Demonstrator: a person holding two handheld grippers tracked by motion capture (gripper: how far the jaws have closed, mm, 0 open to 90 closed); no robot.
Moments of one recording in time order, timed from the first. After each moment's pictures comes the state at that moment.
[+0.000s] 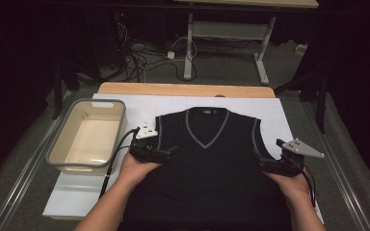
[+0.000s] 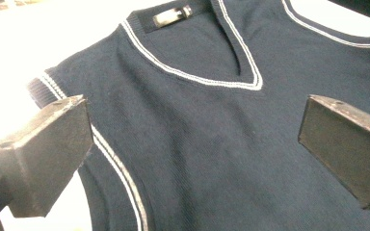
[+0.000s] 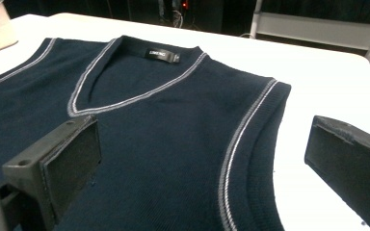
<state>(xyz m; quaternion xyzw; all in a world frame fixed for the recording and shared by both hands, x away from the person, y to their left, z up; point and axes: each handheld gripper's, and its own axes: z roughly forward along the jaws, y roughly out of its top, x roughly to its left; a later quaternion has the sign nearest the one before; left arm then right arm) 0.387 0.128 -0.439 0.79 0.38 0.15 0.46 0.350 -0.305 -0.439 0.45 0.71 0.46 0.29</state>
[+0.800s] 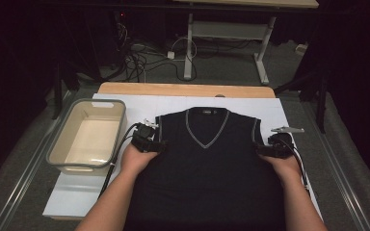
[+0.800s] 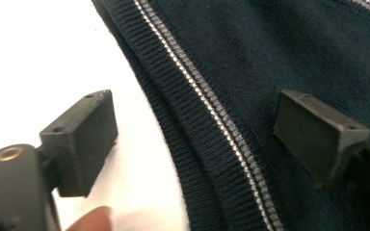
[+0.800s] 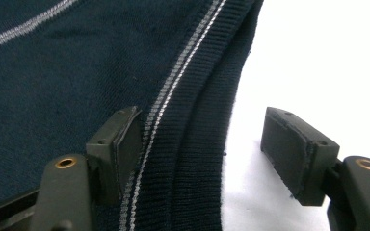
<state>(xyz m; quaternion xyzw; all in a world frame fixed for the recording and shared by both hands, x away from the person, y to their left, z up) 0.444 0.136 -0.485 0.81 0.47 0.14 0.32 0.429 -0.318 -0.474 0.53 0.75 0.32 0.22</state>
